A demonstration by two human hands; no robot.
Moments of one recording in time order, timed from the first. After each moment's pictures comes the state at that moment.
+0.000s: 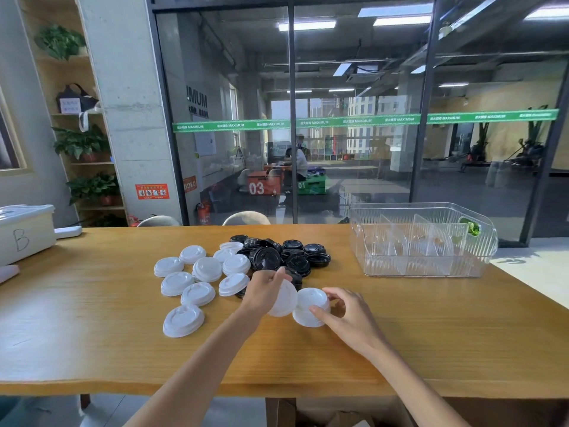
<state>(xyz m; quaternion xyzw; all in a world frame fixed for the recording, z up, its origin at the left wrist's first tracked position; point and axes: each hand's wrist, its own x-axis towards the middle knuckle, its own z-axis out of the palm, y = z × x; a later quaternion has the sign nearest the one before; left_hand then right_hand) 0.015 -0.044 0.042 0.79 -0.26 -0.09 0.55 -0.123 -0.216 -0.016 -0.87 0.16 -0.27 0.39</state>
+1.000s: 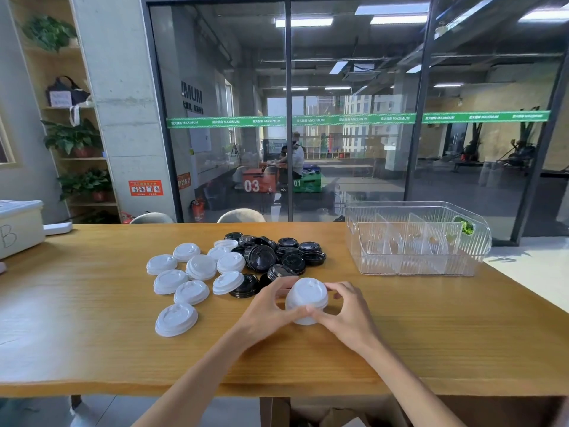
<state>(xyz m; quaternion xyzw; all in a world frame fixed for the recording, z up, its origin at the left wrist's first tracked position) 0.012 -0.041 0.000 0.75 -0.43 -0.09 0.49 -0.123 -0.216 -0.013 -0.86 0.16 -0.31 0.37</state>
